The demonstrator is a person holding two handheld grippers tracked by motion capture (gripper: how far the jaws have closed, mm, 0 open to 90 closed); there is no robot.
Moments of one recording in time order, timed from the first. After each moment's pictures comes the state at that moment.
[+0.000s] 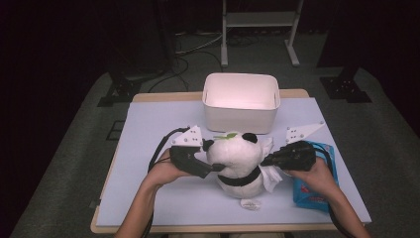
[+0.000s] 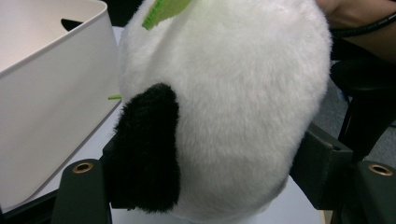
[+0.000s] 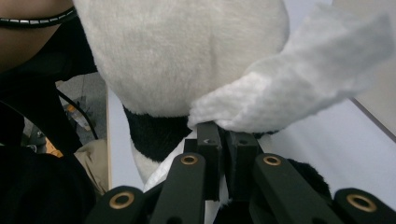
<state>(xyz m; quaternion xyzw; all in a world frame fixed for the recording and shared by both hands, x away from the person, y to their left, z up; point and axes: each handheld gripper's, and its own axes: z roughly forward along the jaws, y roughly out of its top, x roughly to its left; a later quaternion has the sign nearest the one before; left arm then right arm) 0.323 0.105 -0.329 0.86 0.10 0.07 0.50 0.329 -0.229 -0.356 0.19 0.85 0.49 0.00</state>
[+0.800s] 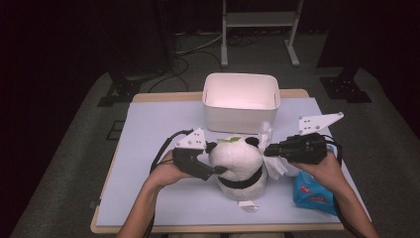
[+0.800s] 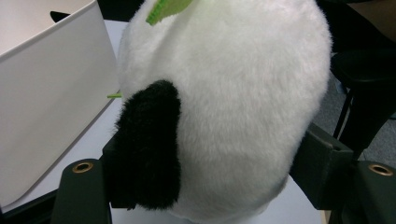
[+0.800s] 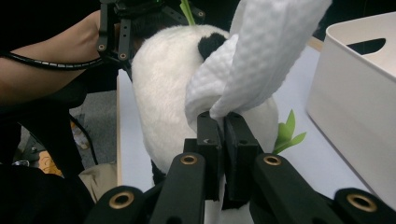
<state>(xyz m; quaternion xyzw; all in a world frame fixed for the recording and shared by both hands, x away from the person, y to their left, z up) 0.322 0.097 -0.334 0.86 0.09 0.07 0.49 0.318 -0.237 -0.312 0.17 0.83 0.53 0.03</state>
